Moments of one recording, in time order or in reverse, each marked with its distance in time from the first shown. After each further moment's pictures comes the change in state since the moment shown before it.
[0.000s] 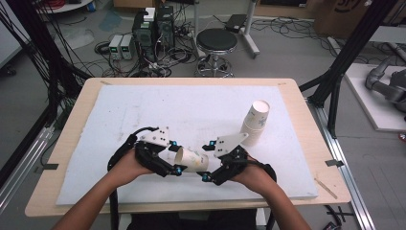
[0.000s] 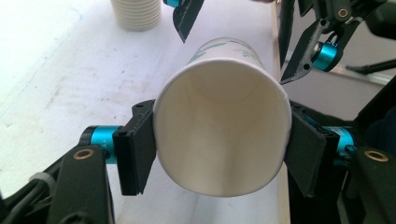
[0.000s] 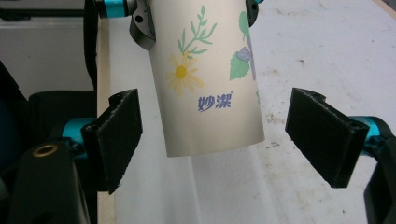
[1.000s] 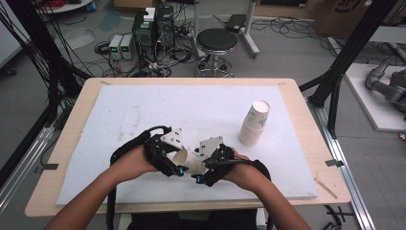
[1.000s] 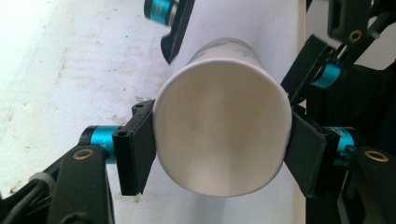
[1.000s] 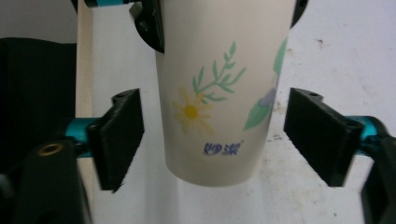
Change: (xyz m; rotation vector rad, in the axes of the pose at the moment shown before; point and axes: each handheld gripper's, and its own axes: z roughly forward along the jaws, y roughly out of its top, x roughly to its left) left arm -0.005 0.024 0.015 0.236 0.051 0.063; right arm 0.004 0.018 0.029 0.200 -0.007 -0.125
